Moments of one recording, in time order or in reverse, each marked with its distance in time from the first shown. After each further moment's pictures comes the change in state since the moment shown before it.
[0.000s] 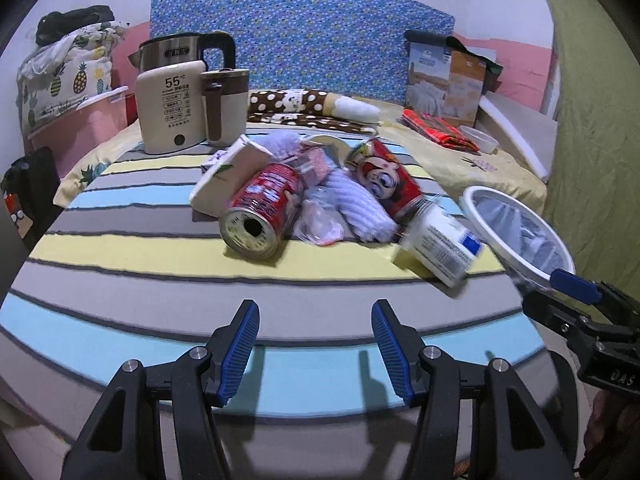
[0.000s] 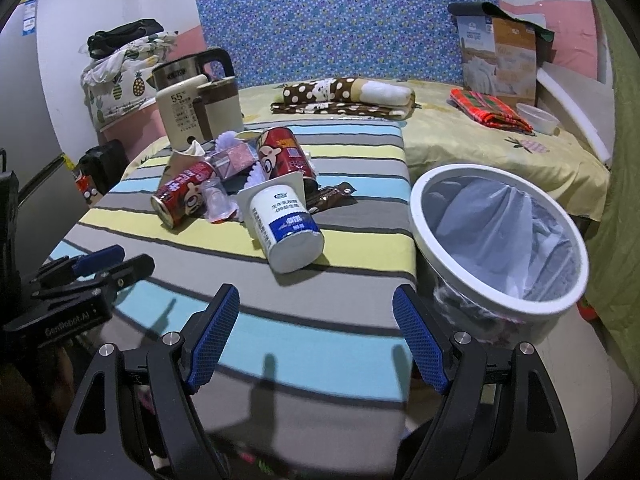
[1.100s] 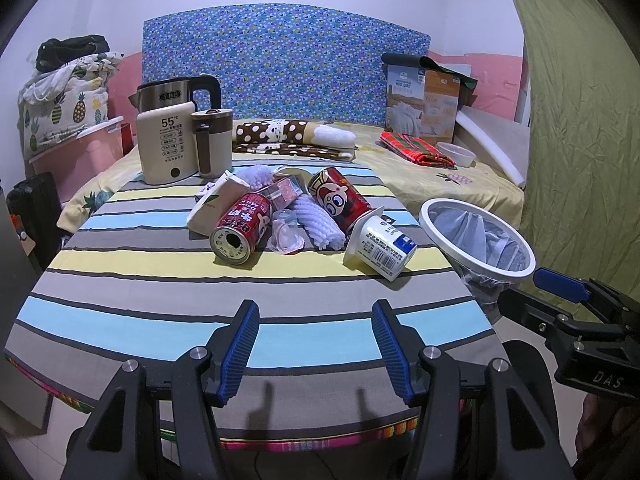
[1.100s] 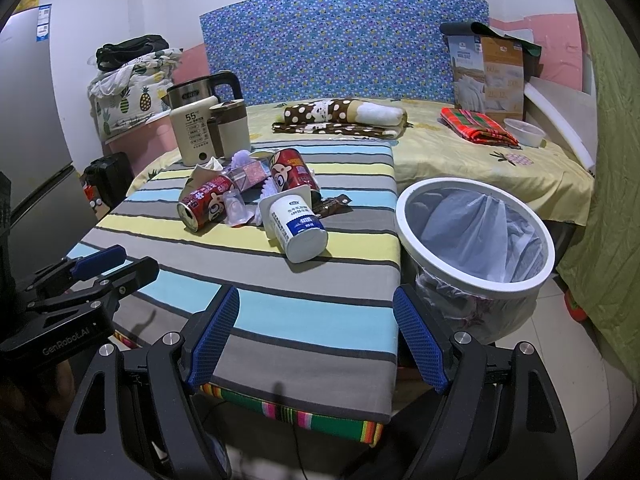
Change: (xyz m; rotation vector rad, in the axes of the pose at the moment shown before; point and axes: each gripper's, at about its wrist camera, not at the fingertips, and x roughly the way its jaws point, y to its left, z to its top) left arm -0.072 -0.034 -0.021 0.041 -0.098 -0.044; right arm -0.049 0.011 -0.018 -0.002 -0.077 -0.025
